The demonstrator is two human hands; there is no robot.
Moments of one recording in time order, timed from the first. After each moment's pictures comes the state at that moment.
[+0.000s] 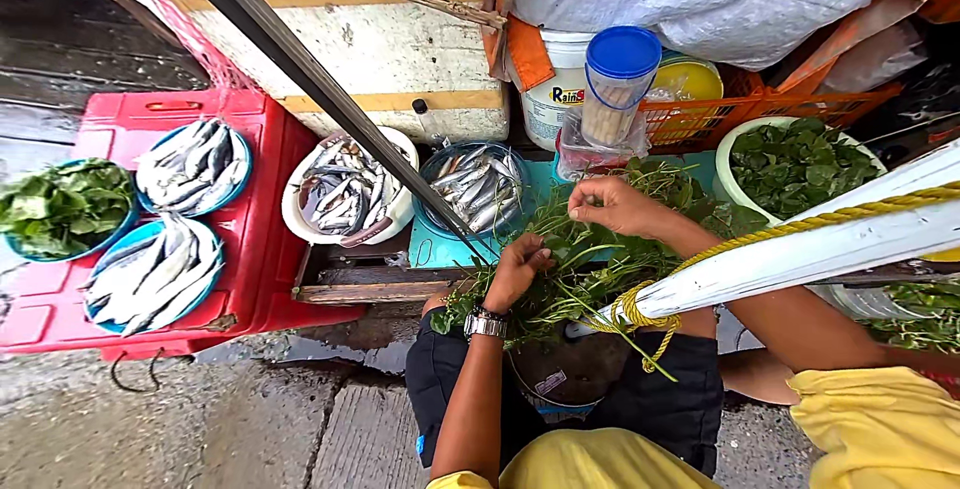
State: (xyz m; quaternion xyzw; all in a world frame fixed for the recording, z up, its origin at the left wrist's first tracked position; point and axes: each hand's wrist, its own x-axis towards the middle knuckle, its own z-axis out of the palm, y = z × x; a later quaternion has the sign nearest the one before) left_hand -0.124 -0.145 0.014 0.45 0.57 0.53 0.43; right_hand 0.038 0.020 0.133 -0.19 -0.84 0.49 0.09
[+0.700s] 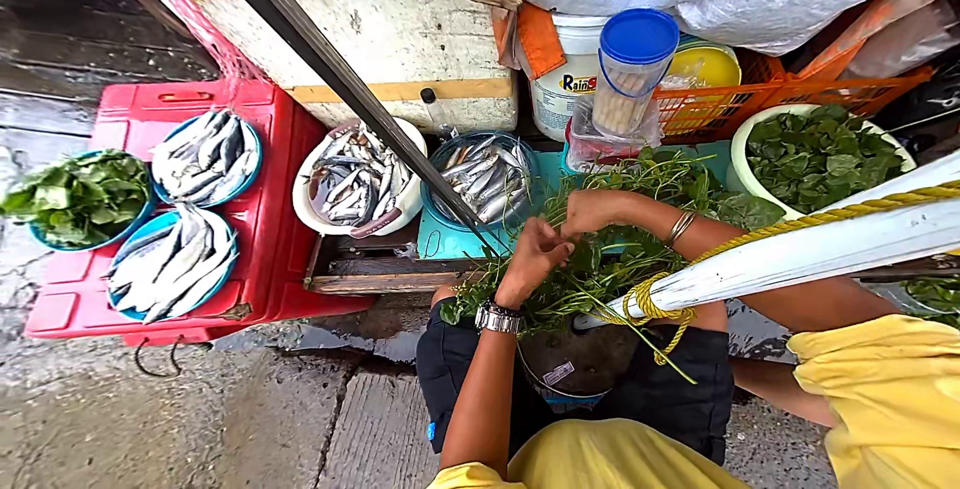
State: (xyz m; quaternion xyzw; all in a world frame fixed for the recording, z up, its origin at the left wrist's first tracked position) left_hand -0.110 -0.150 0.043 0.39 0.55 0.57 0.48; right_hand -0.027 0.008 0.128 -0.33 -0.85 0.30 -0.28
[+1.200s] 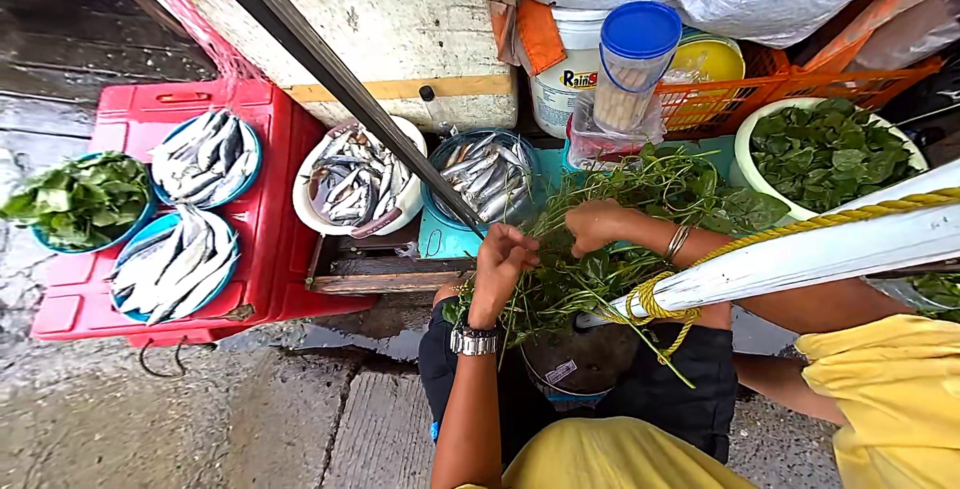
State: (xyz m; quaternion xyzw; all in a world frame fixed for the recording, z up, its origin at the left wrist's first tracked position) left_hand -0.136 -0.187 0.052 0.38 0.59 0.60 0.38; right_hand -0.023 -0.012 0.123 -0.27 -0.89 0.15 -0.34
